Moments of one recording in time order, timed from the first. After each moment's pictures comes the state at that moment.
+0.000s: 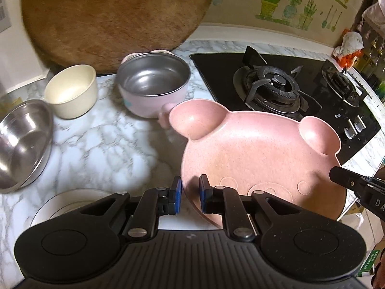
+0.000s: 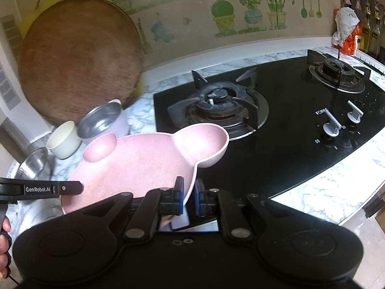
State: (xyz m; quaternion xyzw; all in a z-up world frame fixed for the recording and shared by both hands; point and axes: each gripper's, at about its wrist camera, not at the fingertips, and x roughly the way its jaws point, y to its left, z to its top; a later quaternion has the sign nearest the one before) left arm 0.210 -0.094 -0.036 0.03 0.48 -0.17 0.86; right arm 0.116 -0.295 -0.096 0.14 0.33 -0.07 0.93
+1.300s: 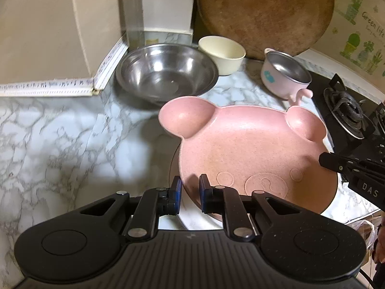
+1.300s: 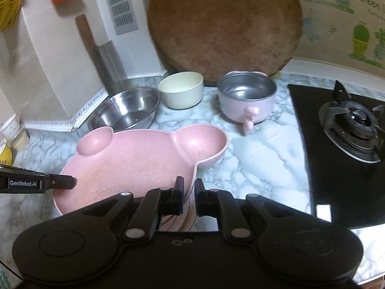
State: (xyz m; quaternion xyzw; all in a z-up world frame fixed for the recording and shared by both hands) left arm 0.120 0.102 -0.043 -0.06 0.48 -0.01 0.88; right arm 0.146 -0.118 -0.103 0.00 0.37 0.14 0.92
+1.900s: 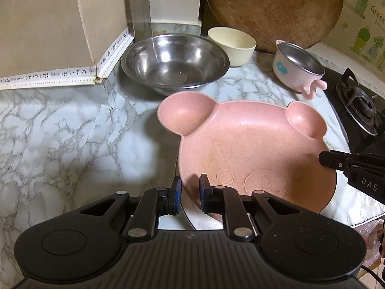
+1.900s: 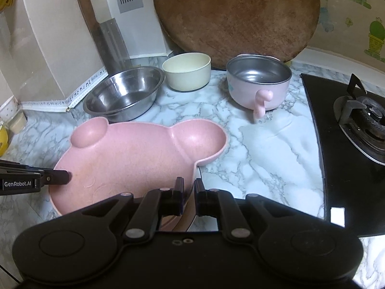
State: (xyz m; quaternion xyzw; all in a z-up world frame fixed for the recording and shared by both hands) left arm 0.123 0.098 -0.066 -0.05 0.48 0.01 0.88; right arm 0.165 -0.110 -0.128 -0.02 0.39 0.15 0.91
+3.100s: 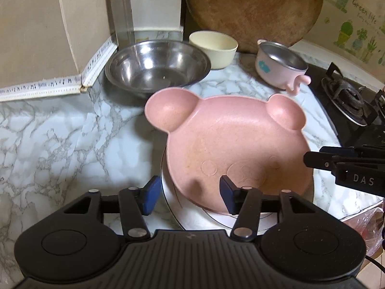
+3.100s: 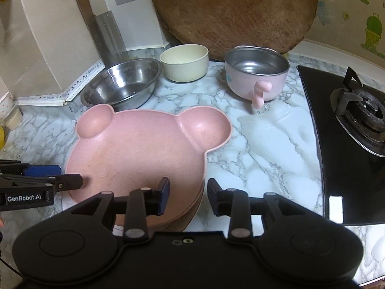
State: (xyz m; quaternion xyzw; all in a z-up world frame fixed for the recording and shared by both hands) left arm 0.113 0.087 -0.065 -0.03 0.45 -0.02 0.89; right arm 0.158 -0.103 -0.124 -0.02 0.41 0.14 0.90
